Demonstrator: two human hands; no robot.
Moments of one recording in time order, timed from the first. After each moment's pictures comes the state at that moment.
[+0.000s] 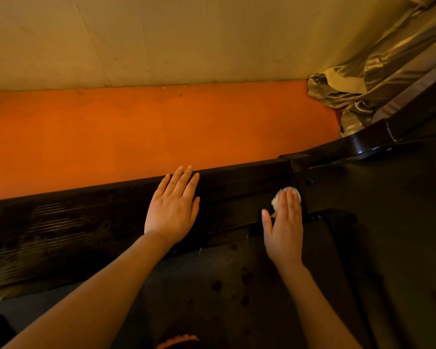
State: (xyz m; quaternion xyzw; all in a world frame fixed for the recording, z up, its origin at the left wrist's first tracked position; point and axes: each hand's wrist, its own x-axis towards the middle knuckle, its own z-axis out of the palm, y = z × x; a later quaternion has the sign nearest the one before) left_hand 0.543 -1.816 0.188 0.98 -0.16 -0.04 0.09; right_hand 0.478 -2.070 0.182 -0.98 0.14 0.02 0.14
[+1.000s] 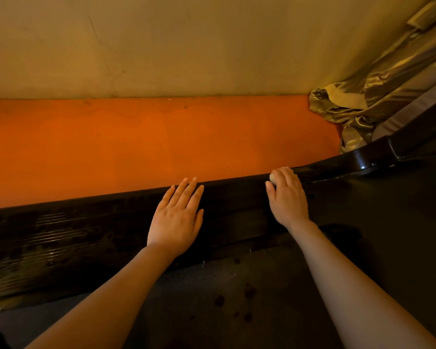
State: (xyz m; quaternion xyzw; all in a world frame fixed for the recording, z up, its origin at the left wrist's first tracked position) left_hand 0.544 -1.813 0.186 0.98 -0.17 -0.04 0.11; right_hand 0.584 -2.095 0.193 -0.99 0.03 0.05 0.08
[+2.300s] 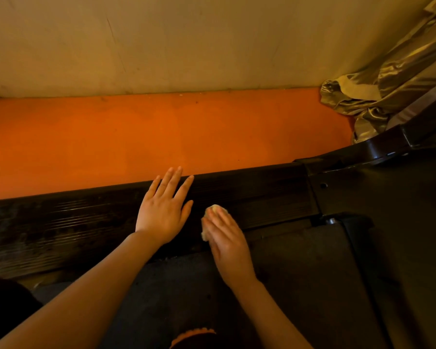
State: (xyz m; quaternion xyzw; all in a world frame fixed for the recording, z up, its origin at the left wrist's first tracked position) left_hand 0.539 -1.757 0.189 0.98 -0.15 -0.06 0.06; right_hand 0.456 -1.941 0.166 -0.95 -0.15 -0.02 0.28
